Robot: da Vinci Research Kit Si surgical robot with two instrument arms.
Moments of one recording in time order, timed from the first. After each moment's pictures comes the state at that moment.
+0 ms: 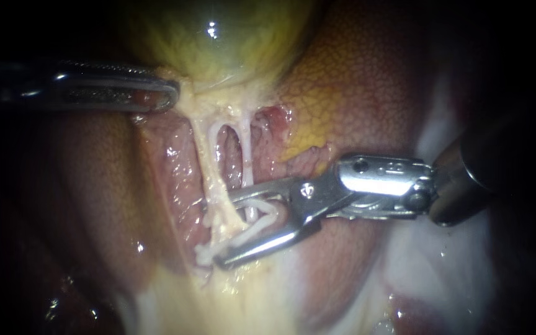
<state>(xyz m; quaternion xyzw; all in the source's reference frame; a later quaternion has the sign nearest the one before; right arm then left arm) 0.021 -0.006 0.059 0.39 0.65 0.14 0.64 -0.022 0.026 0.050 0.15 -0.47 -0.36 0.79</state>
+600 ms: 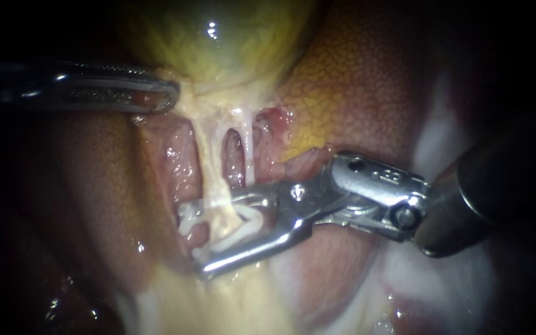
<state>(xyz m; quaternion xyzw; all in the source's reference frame) 0.021 -0.006 0.055 0.45 0.66 0.14 0.59 -0.022 0.026 0.050 0.15 -0.47 -0.36 0.79</state>
